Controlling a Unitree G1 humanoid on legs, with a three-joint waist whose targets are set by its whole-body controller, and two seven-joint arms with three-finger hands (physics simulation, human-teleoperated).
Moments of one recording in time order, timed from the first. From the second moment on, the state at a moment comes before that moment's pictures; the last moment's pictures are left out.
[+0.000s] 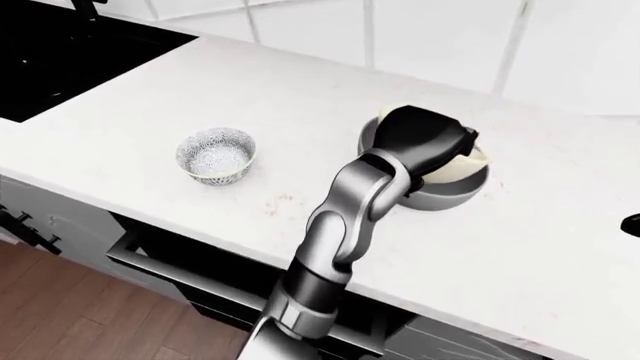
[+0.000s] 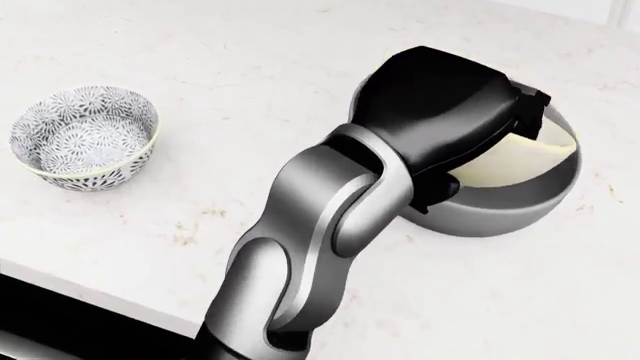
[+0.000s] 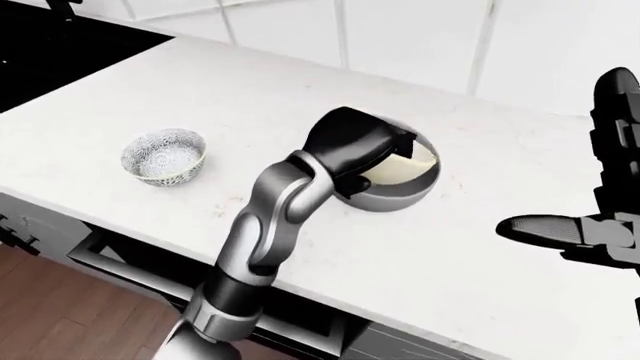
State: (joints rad) left arm -0.85 -0.29 -0.23 0.17 1.29 -0.12 -0.49; right arm -0.07 -0.69 -0.97 -0.95 1.26 0.82 -0.41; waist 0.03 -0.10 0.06
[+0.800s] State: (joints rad) left arm -0.90 -0.05 -0.08 -0.31 1.06 0.10 -0.83; right arm -0.13 -0.90 -0.96 -1.03 1.60 0.76 -0.73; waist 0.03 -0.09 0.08
